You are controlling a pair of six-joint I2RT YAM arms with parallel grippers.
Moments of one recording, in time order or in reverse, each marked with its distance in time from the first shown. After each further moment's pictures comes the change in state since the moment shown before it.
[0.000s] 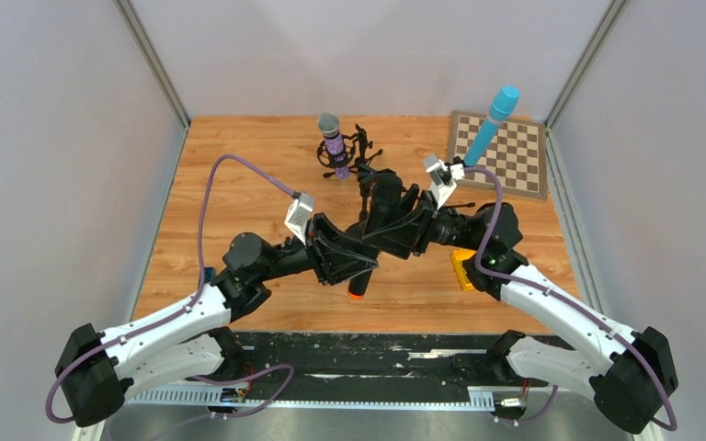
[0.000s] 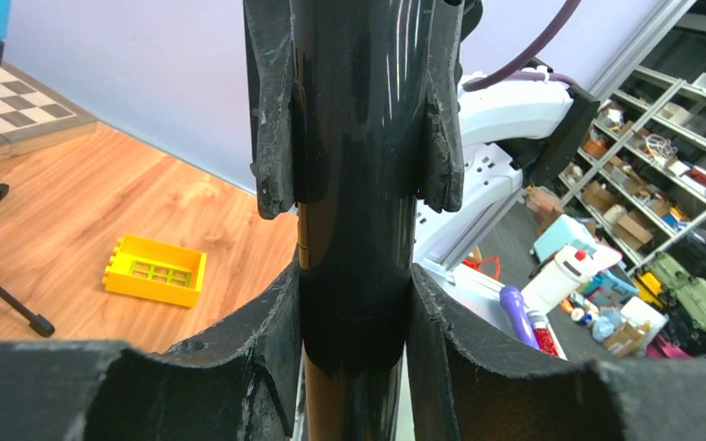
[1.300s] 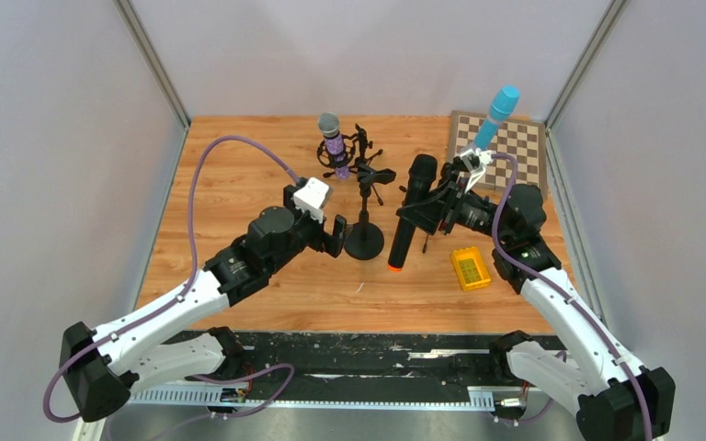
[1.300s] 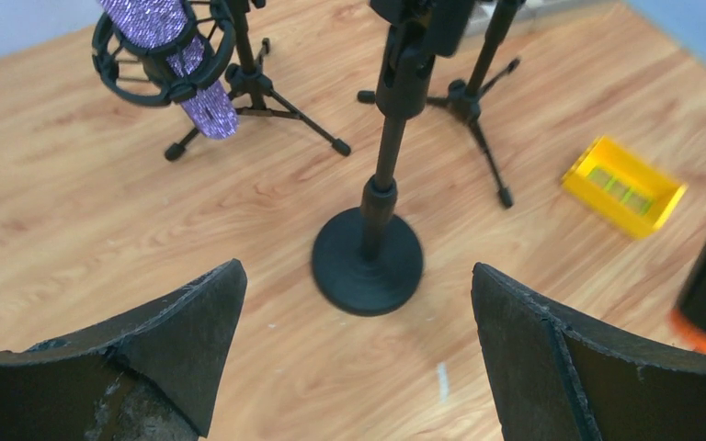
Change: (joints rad) left arm 0.011 0.027 0.196 -0.719 -0.769 0.536; right arm -0.298 -0.091 0.032 -0.485 0.005 -0.224
